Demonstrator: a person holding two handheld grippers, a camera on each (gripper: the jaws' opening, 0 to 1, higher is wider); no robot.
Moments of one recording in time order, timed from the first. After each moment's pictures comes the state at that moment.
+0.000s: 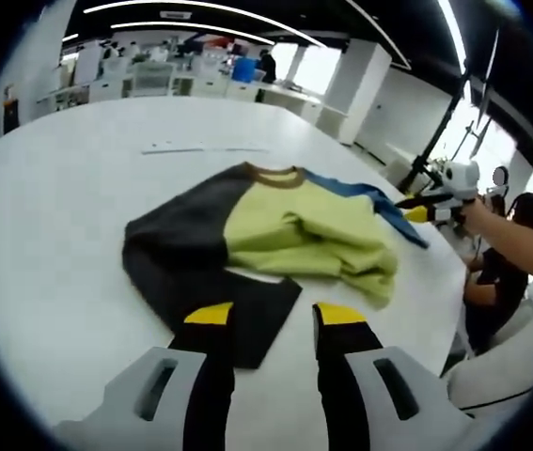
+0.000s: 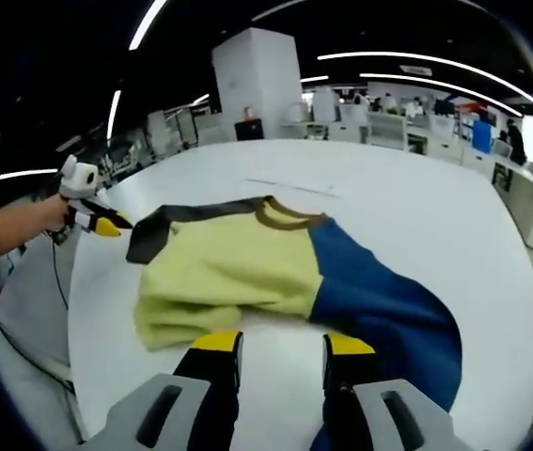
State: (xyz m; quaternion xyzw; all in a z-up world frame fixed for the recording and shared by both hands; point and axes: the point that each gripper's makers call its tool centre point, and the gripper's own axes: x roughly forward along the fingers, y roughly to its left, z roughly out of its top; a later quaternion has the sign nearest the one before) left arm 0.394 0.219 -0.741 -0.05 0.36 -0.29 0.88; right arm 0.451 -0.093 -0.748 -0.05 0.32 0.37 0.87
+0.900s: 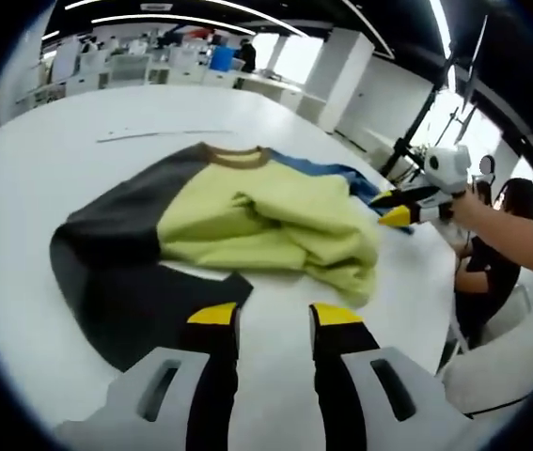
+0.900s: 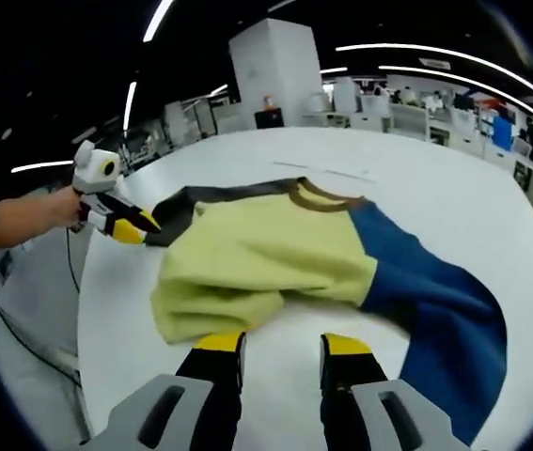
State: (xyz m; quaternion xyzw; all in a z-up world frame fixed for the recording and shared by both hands) left arm 0.391 0.166 -0.765 -0.05 0.38 -0.34 0.86; right arm 0.426 -0.058 -0.773 -0.06 0.34 0.41 0.84
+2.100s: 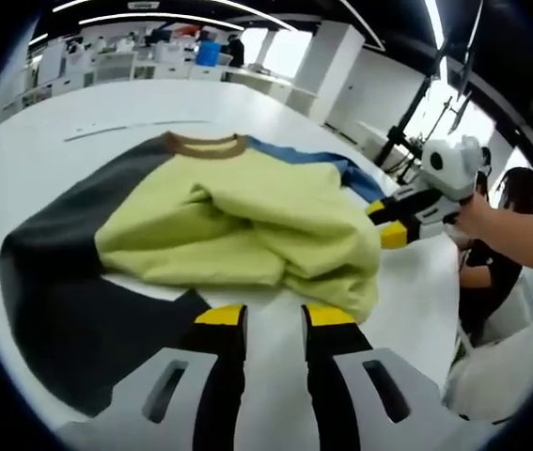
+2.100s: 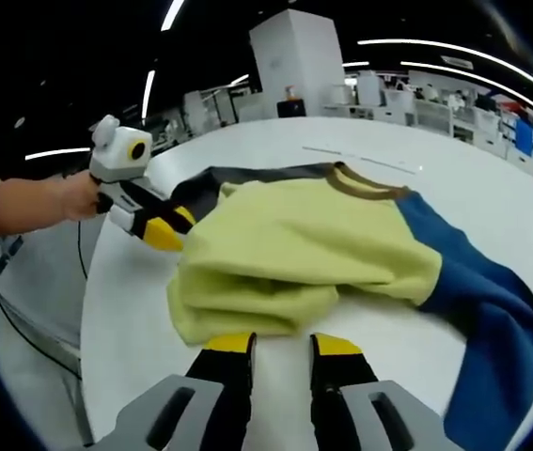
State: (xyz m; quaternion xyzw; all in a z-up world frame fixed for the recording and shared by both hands) left arm 0.401 0.122 -0.789 -0.04 0.38 -0.36 0.85; right arm 0.410 -0.022 -0.793 -0.07 0.35 0.45 0.82
